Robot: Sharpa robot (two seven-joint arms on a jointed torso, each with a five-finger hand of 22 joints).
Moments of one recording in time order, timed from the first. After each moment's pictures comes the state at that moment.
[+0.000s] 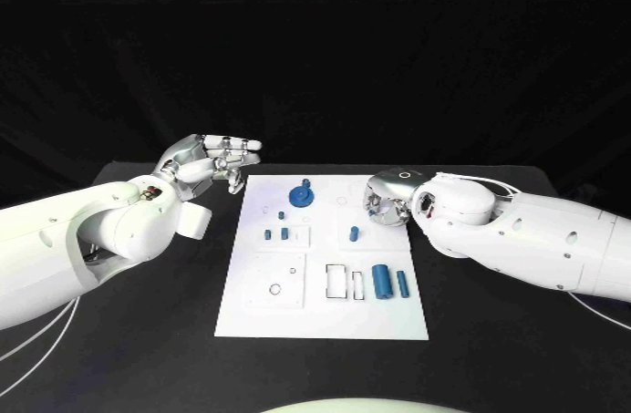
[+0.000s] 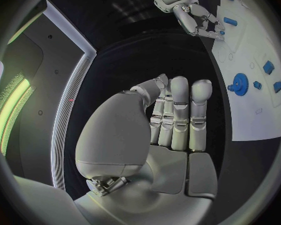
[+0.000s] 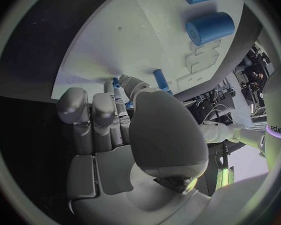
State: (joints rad) left arm 1.20 -1.01 0.02 1.61 -0.12 -0.23 0.32; left_hand 1.40 -0.14 0.51 -0.05 0.05 1.08 0.16 0.12 0.11 1.16 0.08 0.29 0.23 1.26 0.00 0.97 0.52 0.13 1.19 0.09 1.00 0.97; right arm 1.25 -0.69 -0.13 1.40 -1.71 -0.16 -0.23; right_hand 1.44 -0.16 0.38 0.13 0.23 1.08 0.14 0.09 0.10 1.14 0.08 0.16 0.14 1.46 -0.01 0.98 1.16 0.11 1.36 0.09 1.01 1.24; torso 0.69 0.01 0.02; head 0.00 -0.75
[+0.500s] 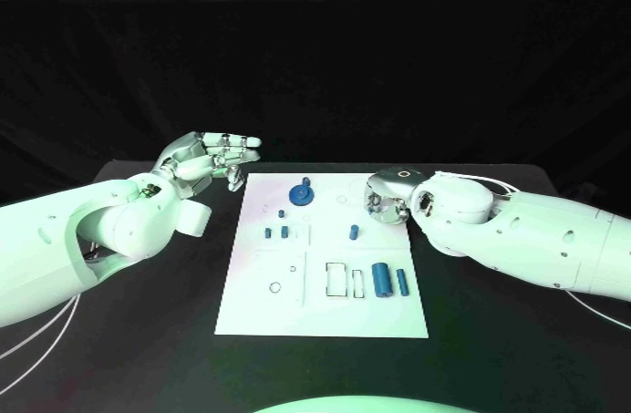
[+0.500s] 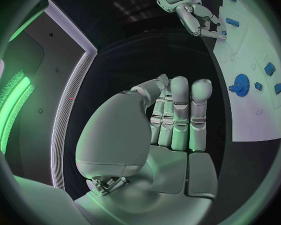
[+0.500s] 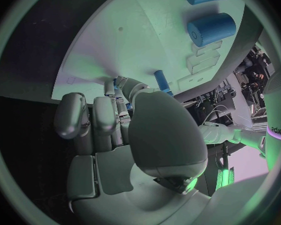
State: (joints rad) left arm 1.20 -1.01 0.02 1.61 -0.10 -0.22 0.32; left_hand 1.40 -0.13 0.51 -0.05 0.05 1.08 0.16 0.12 0.11 1.15 0.08 0.29 0.23 1.26 0.00 0.97 0.53 0.13 1.19 0.09 1.00 0.96; right arm 1.24 -0.69 -0.12 1.39 -1.72 -0.15 -0.23; right_hand 1.45 -0.14 0.42 0.09 0.23 1.14 0.12 0.11 0.12 1.19 0.06 0.16 0.14 1.47 -0.01 1.08 1.22 0.10 1.39 0.08 1.12 1.31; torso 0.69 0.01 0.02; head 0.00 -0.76
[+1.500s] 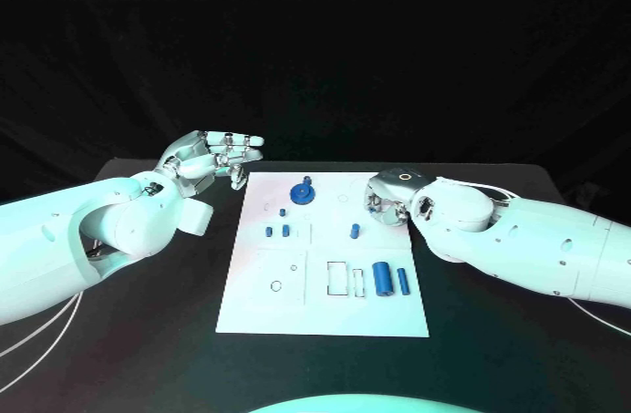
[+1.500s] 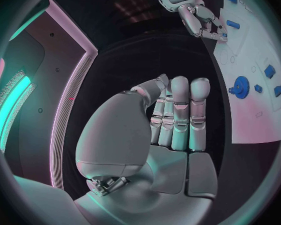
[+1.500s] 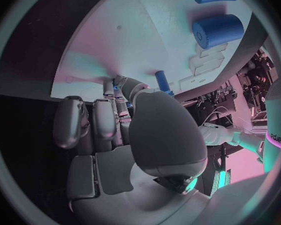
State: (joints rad) left arm 1.20 -1.01 0.02 1.61 -0.10 -0.21 0.32; left_hand 1.40 -0.13 0.50 -0.06 0.05 1.07 0.17 0.12 0.11 1.13 0.08 0.31 0.23 1.26 0.00 0.97 0.52 0.15 1.18 0.09 0.98 0.95; right arm 1.22 -0.69 -0.12 1.39 -1.75 -0.22 -0.25; right_hand 1.43 -0.12 0.43 0.05 0.23 1.15 0.12 0.11 0.13 1.20 0.06 0.12 0.13 1.47 -0.01 1.16 1.26 0.08 1.42 0.08 1.21 1.31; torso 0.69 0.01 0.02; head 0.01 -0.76
